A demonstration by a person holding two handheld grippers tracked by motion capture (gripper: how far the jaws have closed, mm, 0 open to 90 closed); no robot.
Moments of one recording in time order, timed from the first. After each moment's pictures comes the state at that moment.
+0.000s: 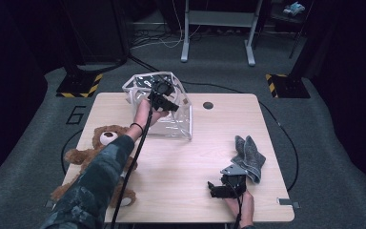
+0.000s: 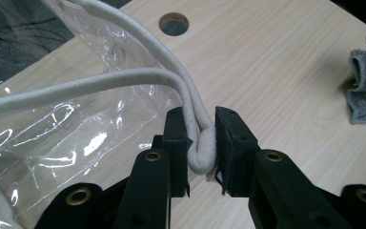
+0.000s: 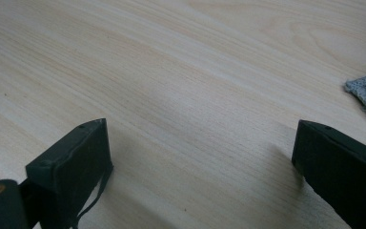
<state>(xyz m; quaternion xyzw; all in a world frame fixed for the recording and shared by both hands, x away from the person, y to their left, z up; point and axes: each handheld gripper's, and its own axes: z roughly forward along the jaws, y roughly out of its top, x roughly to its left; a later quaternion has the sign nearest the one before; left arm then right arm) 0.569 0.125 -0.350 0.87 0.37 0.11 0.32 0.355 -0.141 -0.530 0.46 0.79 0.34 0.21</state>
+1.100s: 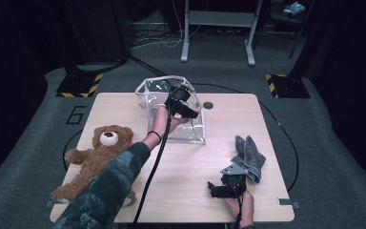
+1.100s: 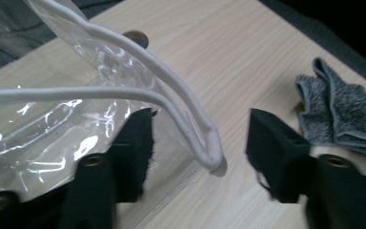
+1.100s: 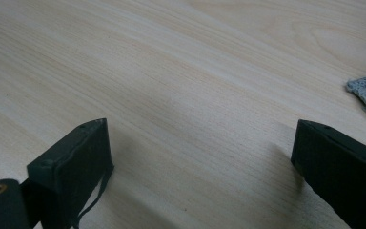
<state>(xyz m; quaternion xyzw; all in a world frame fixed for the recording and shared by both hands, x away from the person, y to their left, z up) 0.540 0.087 -0.340 0.85 0.38 0.11 0.36 0.356 -0.144 -0.530 0.45 0.80 0.34 0.20</state>
